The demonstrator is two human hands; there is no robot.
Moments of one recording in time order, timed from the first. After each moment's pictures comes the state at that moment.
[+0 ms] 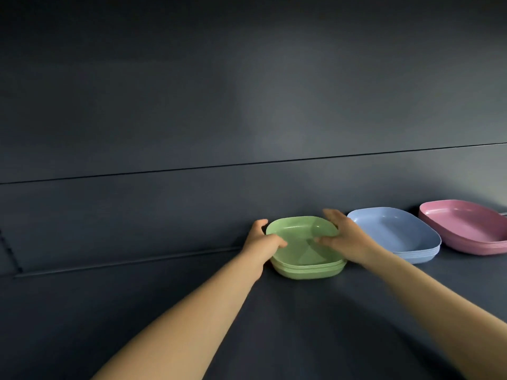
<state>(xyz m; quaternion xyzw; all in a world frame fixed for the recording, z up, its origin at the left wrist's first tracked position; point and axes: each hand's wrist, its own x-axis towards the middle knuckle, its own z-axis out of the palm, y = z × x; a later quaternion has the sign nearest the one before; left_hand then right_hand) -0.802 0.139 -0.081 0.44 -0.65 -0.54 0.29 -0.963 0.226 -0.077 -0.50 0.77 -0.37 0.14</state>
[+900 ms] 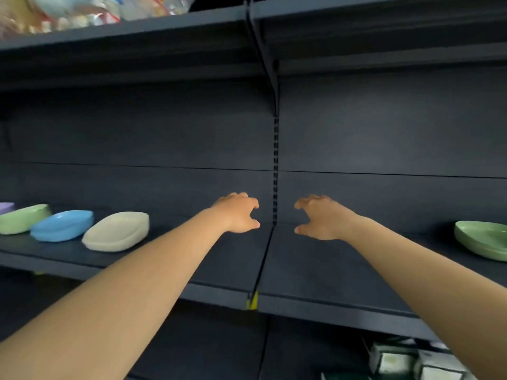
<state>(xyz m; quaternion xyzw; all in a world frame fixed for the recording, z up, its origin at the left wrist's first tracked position) -0.226 0.194 0.033 0.52 -0.85 0.04 0.06 -0.420 0.244 0.029 -0.75 0.66 -0.07 -0.04</state>
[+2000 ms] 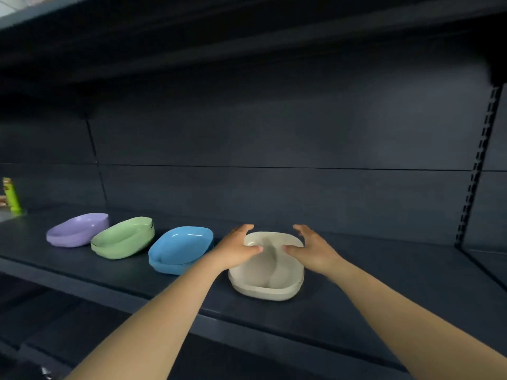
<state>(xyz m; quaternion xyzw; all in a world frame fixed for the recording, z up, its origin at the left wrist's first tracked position) 0.153 -0.030 -0.051 0.60 -0.73 -0.23 0.21 -0.031 -0.002 -0.057 -0.66 0.63 -0.32 0.27</state>
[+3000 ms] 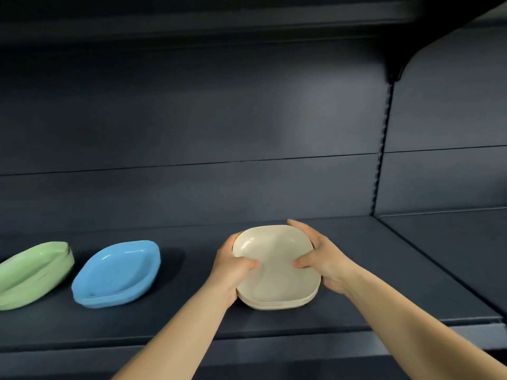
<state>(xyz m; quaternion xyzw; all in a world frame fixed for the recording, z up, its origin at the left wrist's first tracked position) 0.093 0.000 -0.071 0.46 -0.57 -0.55 0.41 -0.083 0.050 -0.078 -0.46 0.56 -0.53 0.43</state>
